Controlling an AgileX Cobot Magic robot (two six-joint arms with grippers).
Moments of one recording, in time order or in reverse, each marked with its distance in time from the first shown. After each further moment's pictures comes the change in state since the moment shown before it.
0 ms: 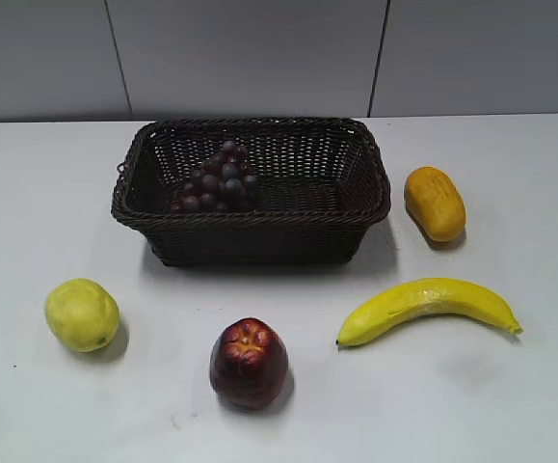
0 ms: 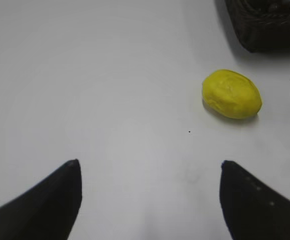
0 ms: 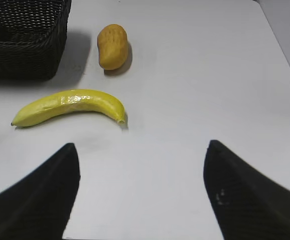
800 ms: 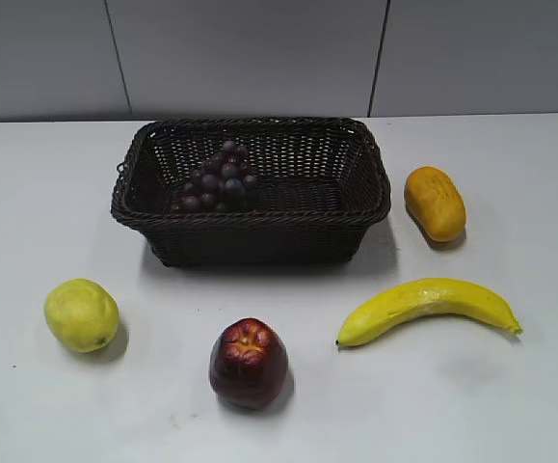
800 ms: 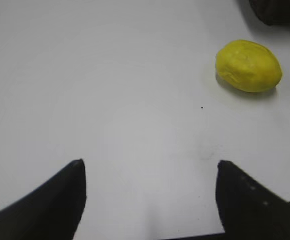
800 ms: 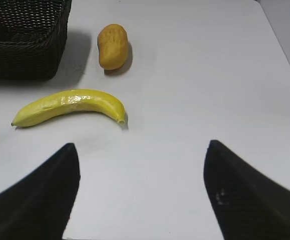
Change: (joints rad) left arm 0.000 -0.088 0.109 0.030 0.018 0.001; right arm 0.000 0.000 0.000 0.001 0.000 0.000
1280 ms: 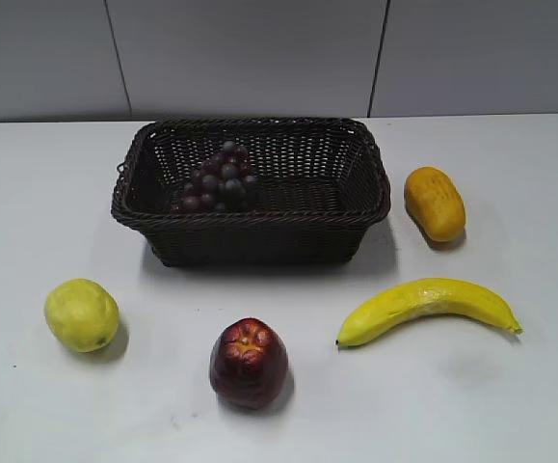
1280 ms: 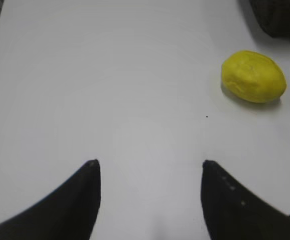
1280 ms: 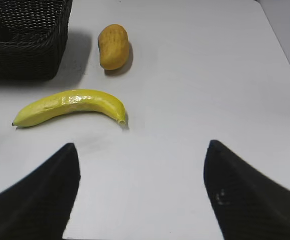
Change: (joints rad) left arm 0.056 -0.106 0.001 0.000 0.001 0.000; right arm 0.000 0.000 0.000 0.002 0.000 0.000
